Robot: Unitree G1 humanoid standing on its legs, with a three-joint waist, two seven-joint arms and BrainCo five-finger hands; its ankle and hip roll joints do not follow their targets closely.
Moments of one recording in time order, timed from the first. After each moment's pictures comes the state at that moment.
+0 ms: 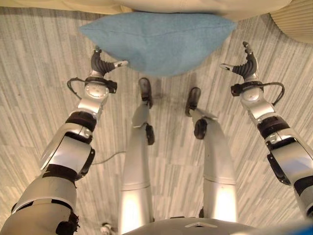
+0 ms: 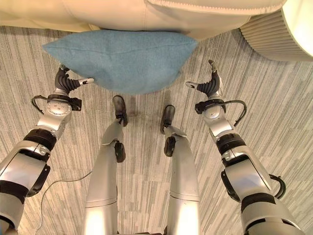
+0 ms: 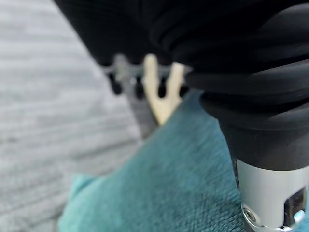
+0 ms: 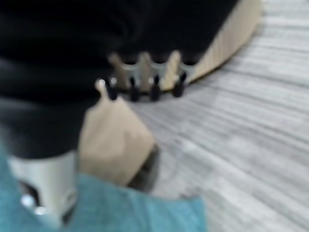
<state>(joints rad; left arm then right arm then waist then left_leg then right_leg) -1.00 0.60 -0.43 1.00 -0.37 -0.21 0.33 -0.95 -0.52 0.41 0.84 0.17 -0.18 -0.44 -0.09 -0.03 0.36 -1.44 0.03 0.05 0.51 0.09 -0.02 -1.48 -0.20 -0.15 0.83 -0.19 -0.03</state>
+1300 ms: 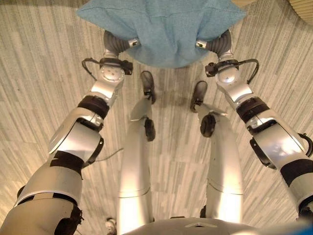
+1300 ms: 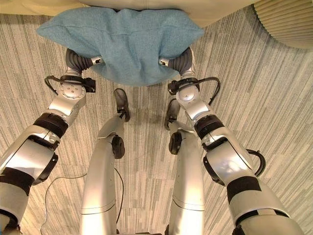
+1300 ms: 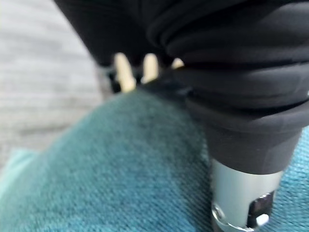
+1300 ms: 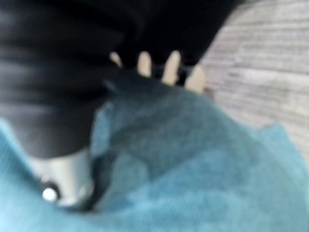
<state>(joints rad) -1.15 0.53 -0.57 0.94 -0.49 -0.22 0.45 -1.17 -0.35 0.55 0.89 0.25 -0.19 -0.48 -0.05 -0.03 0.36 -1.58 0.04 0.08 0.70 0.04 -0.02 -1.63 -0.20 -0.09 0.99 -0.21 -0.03</state>
